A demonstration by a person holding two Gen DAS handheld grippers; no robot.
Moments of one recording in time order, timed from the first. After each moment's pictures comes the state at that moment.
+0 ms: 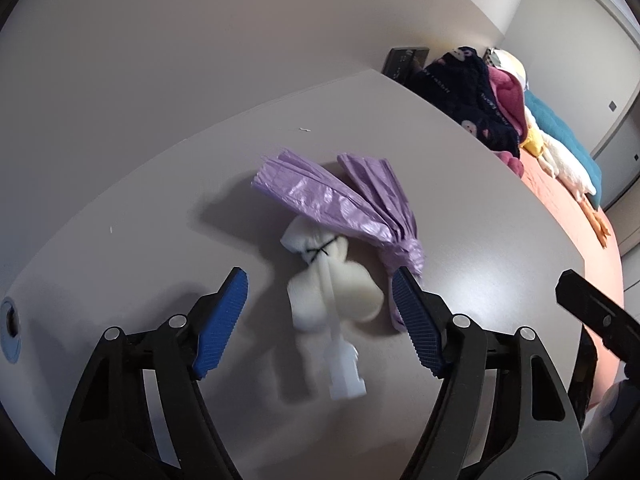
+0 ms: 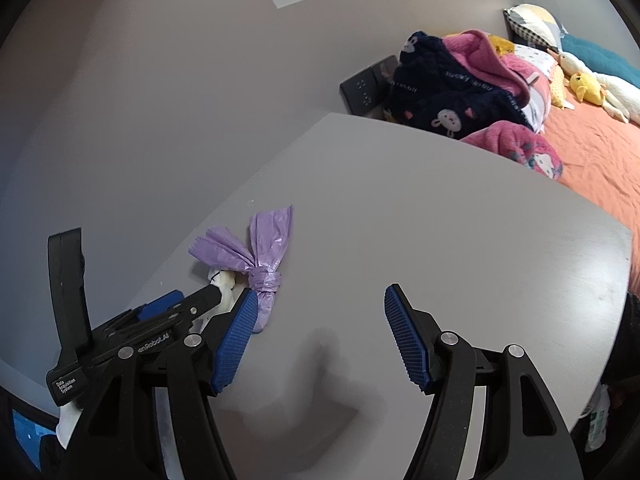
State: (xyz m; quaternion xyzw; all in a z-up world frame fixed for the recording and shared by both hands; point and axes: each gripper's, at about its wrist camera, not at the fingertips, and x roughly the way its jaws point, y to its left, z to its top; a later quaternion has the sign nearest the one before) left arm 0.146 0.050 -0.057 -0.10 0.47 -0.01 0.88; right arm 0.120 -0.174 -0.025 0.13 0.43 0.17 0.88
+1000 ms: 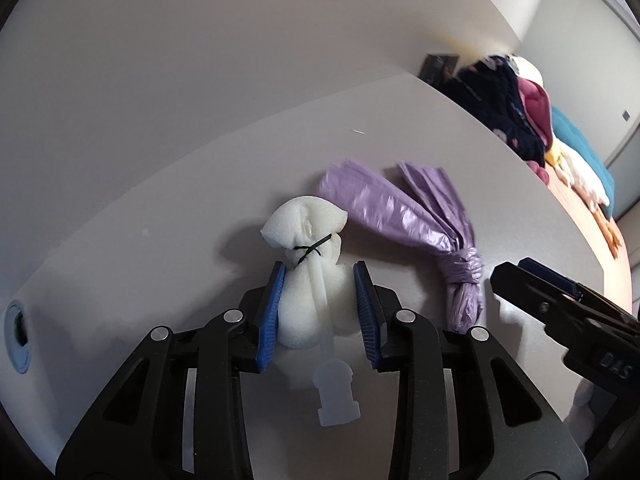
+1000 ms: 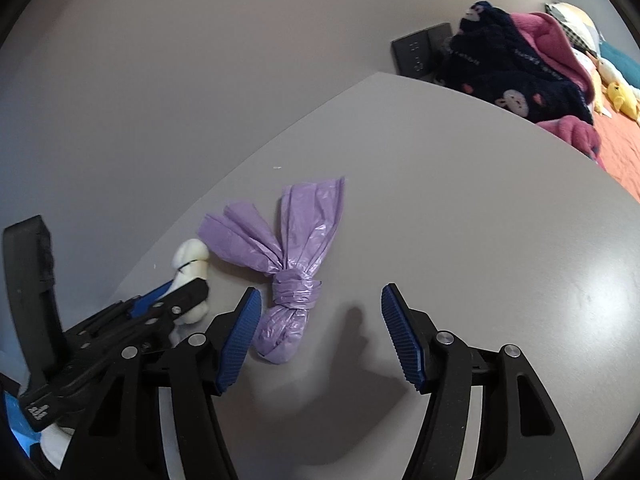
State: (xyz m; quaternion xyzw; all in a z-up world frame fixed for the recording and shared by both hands) left arm 0.140 0.092 -0.066 -0.10 0.47 0.02 0.88; right arm 0.160 -0.110 -0.058 0.09 0.47 0.21 0.85
